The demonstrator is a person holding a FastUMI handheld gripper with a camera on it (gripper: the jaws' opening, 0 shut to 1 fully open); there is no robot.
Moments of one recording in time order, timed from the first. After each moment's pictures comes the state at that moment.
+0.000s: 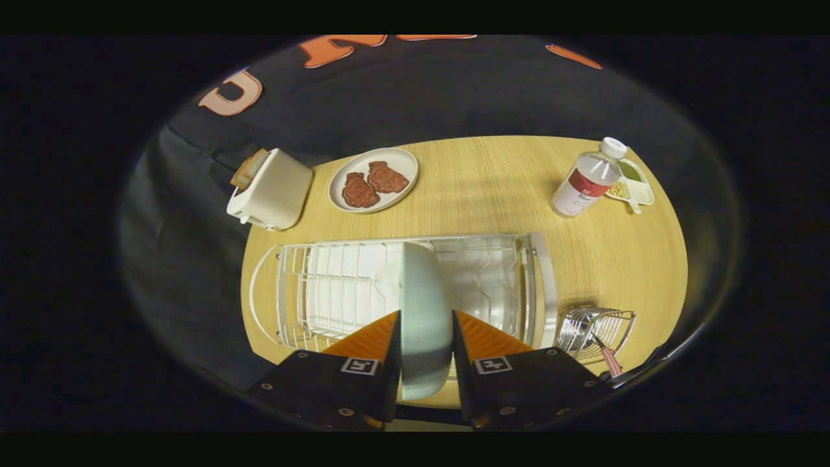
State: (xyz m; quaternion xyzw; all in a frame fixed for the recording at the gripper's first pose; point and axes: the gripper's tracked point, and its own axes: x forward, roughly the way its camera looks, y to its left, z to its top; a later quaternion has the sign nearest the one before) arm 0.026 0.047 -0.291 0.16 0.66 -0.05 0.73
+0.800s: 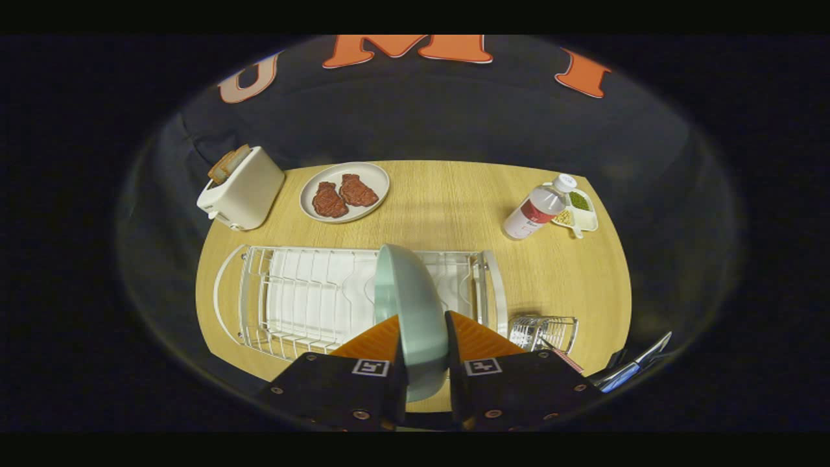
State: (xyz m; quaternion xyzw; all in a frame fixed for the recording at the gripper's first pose) arm 0.030 0.018 -0.249 0.05 0.62 -0.12 0.77
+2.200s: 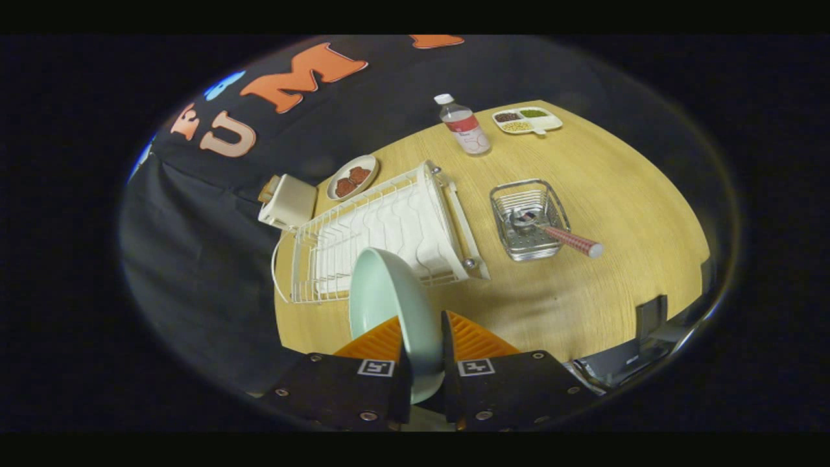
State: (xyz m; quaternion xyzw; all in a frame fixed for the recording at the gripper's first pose) arm -0.177 0.006 -0.254 0.32 0.57 -0.06 0.75
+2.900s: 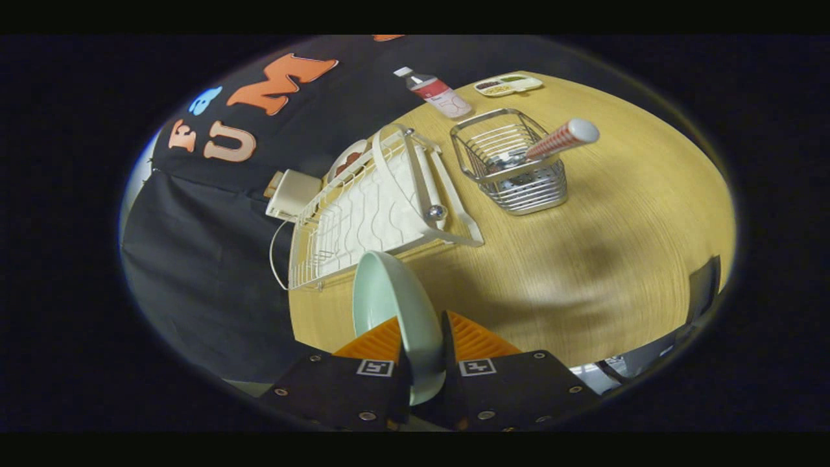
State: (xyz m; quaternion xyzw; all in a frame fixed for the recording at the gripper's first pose) arm -0.216 0.028 -0.328 0.40 0.56 -0.03 0.73
